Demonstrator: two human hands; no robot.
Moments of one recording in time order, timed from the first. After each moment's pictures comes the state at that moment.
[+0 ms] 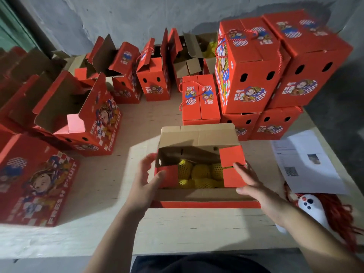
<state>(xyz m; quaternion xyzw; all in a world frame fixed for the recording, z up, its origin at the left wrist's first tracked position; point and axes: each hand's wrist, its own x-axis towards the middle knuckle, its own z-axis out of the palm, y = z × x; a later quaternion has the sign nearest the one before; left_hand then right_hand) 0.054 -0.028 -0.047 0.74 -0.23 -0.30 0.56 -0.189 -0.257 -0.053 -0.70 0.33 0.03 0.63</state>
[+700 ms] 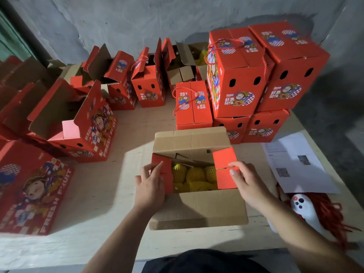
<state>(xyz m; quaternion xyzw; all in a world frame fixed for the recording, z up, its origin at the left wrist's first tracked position) 0.042 -0.052 -0.073 0.90 -0.35 -0.11 0.23 -0.183 -0.271 -0.089 -0.83 0.36 -0.14 0.41</state>
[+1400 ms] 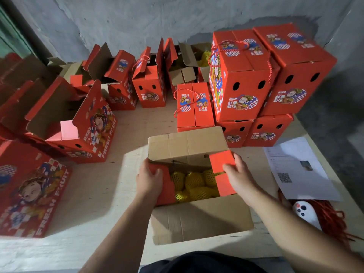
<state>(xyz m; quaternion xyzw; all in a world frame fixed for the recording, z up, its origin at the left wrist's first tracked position) 0.071 -0.089 -0.079 0.85 -0.11 -0.20 0.47 -0.127 -0.288 -0.084 -0.69 0.47 -0.13 0.53</state>
